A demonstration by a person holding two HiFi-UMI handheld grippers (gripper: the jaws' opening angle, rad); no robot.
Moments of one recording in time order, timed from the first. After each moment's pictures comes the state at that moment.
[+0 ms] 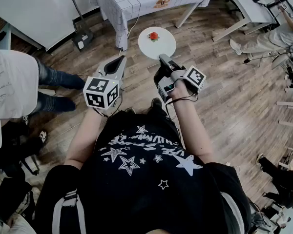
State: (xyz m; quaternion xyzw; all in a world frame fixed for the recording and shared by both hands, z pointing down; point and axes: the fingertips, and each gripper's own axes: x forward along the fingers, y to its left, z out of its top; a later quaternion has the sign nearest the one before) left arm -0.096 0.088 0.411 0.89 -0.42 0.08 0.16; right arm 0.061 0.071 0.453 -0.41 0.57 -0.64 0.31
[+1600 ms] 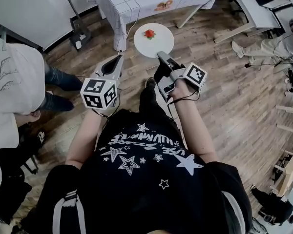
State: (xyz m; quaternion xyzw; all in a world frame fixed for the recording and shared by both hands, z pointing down) left arm -0.096 0.017 0.431 0.87 -0.44 0.06 0.19; right arm 0.059 -0.003 0.451 -0.40 0.62 -0.63 0.25
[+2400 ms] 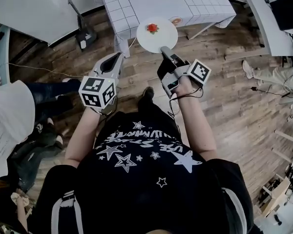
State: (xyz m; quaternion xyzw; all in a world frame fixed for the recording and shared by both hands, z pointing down) left arm -0.066 -0.138 0.429 0.84 -0.50 0.08 0.20; right arm 0.094 -0.190 0.454 -0.33 0.65 -0.65 0.21
